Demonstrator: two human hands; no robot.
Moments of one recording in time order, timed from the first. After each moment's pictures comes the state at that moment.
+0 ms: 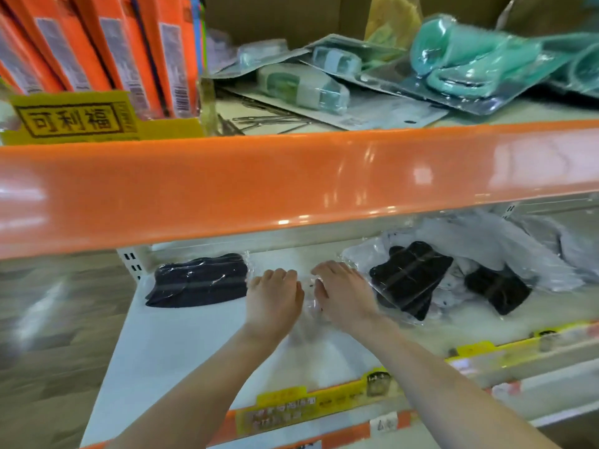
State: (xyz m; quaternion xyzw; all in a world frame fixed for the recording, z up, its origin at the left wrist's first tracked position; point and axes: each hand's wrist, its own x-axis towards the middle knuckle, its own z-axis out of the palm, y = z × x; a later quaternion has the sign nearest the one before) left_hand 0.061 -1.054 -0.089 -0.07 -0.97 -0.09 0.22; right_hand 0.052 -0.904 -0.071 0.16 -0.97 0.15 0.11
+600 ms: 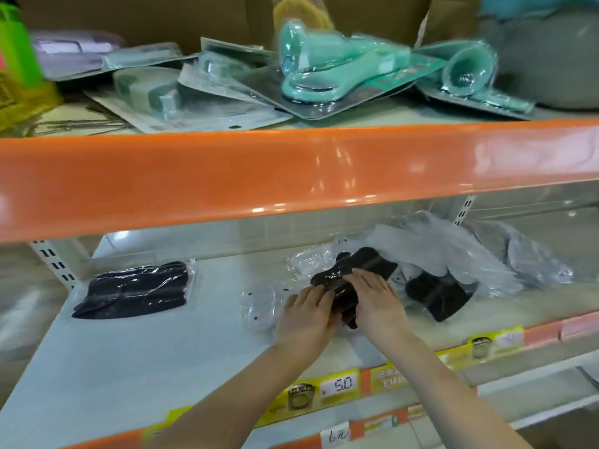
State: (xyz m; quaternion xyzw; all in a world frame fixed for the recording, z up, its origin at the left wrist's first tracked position) left_hand 0.071 -0.898 -0.103 -0.21 -0.95 -0.12 0.20; right_hand 0.061 -0.743 -0.077 0.07 -0.98 0.13 0.10
